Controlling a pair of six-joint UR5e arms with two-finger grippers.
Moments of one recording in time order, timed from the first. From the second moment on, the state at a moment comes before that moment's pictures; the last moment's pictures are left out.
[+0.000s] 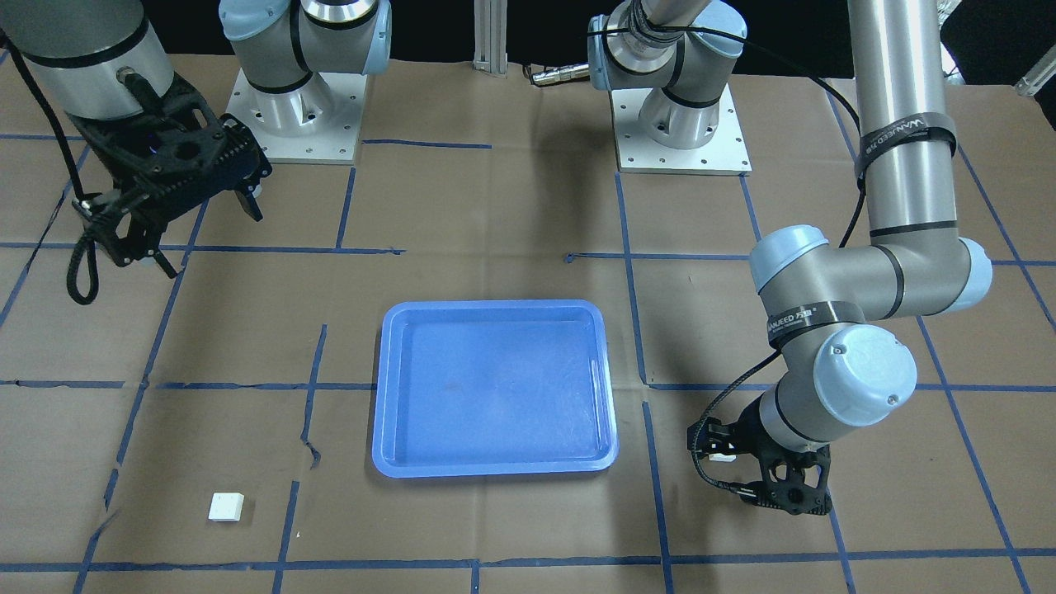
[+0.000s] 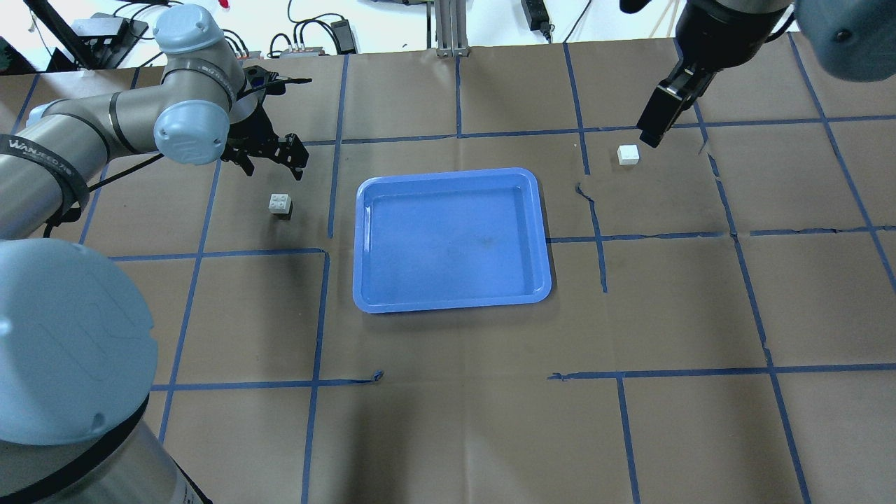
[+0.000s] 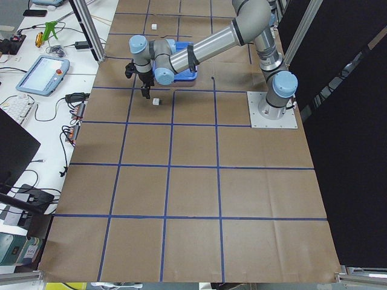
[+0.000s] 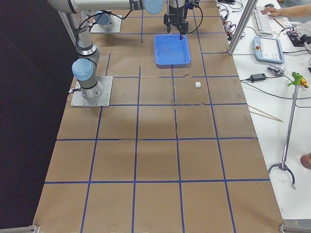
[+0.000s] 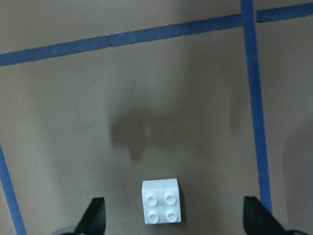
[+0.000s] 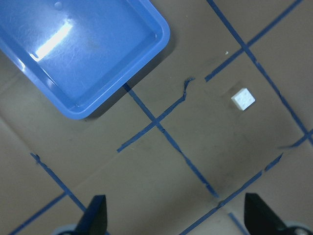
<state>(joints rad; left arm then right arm) -1.45 -2.16 -1.52 -1.06 1.58 0.28 1.55 -1.48 1.47 -1.64 -1.58 -1.01</state>
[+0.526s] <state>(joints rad) -1.44 -2.20 -1.54 -1.02 1.58 0.29 1.52 -1.35 1.39 -1.67 -1.56 -1.47</state>
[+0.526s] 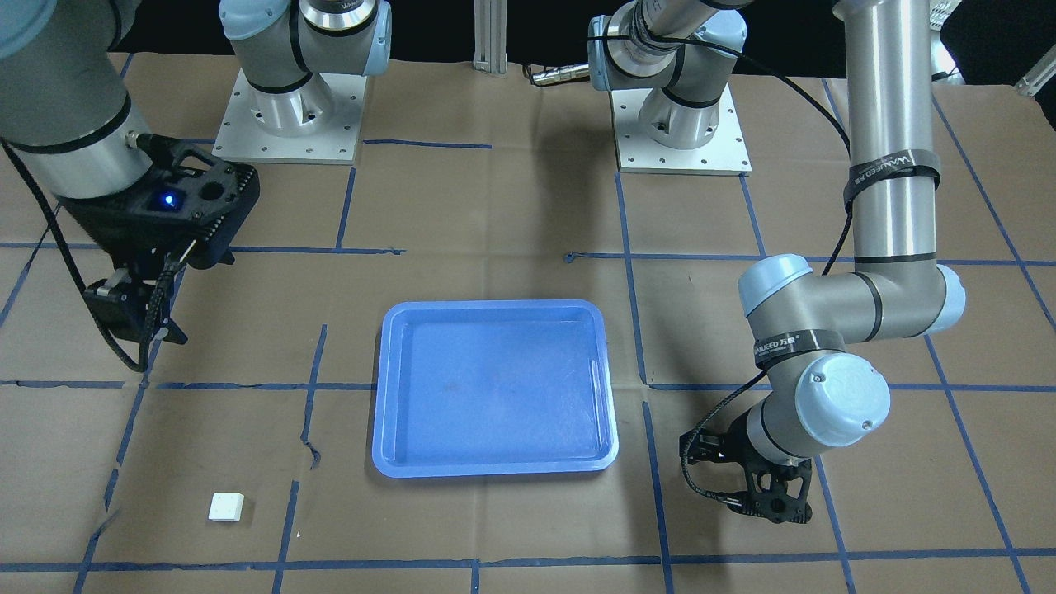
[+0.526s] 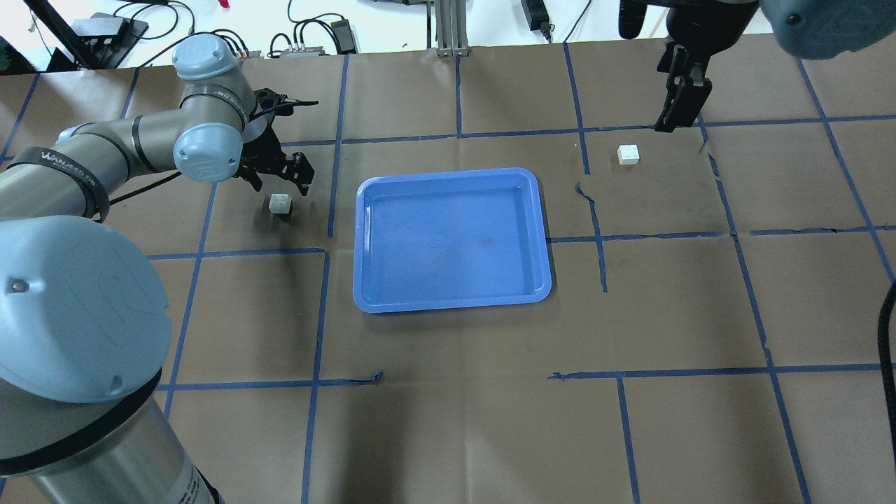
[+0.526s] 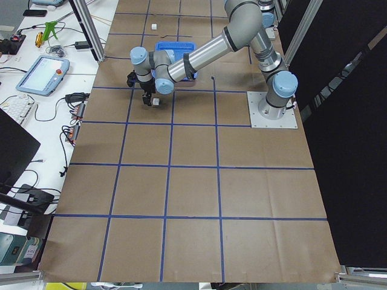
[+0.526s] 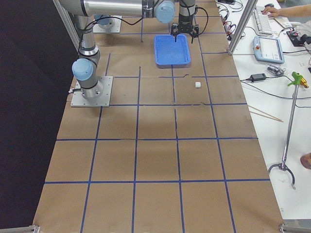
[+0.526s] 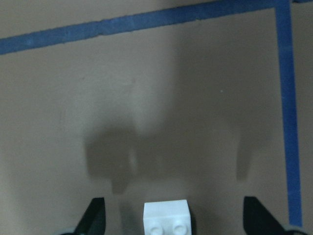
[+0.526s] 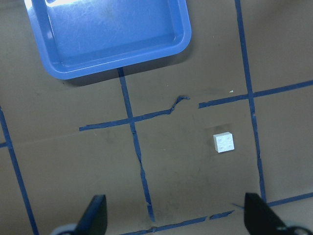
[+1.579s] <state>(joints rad) -1.43 -2.19 -1.58 -1.03 1.59 0.34 1.30 -1.12 1.27 -1.67 -1.34 -1.98</state>
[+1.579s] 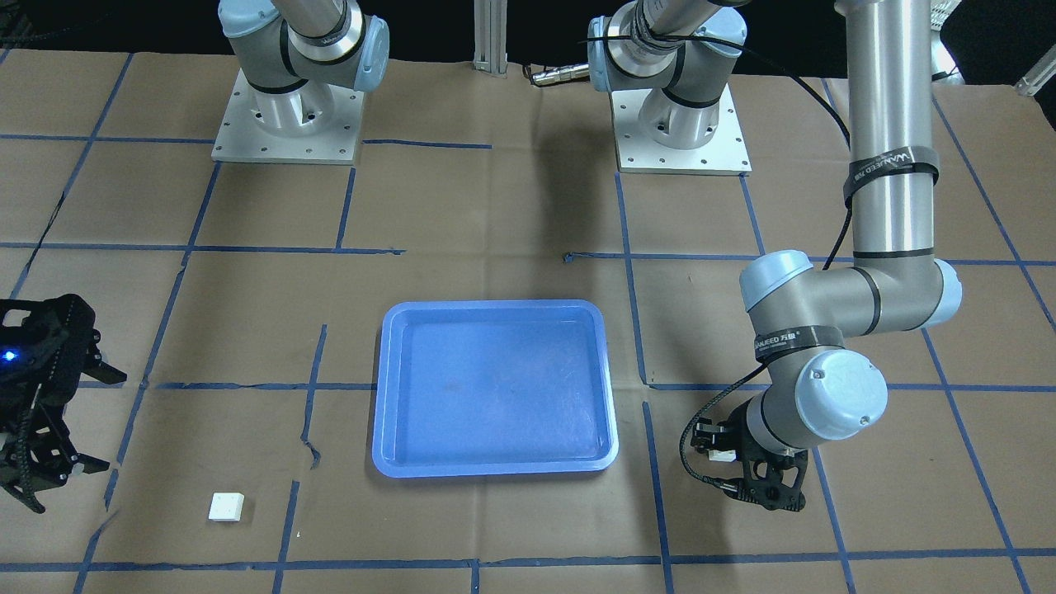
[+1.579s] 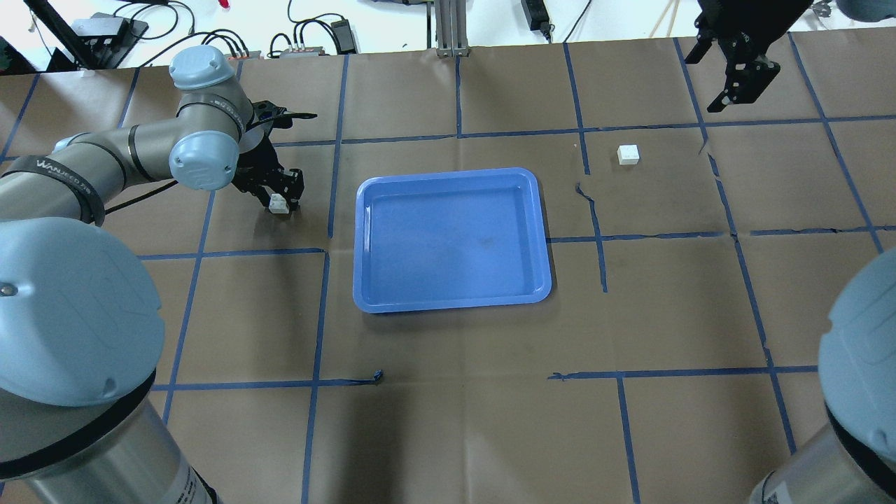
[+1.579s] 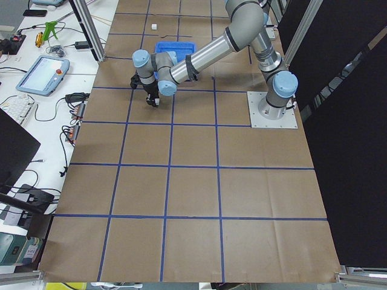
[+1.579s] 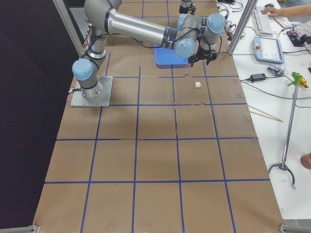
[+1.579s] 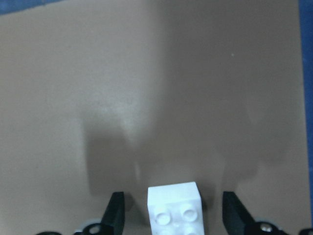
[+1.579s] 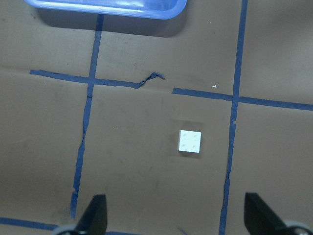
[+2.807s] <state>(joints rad) -1.58 -2.05 -1.58 -1.15 1.65 1.06 1.27 -0.92 1.41 -1.97 -1.15 -1.89</state>
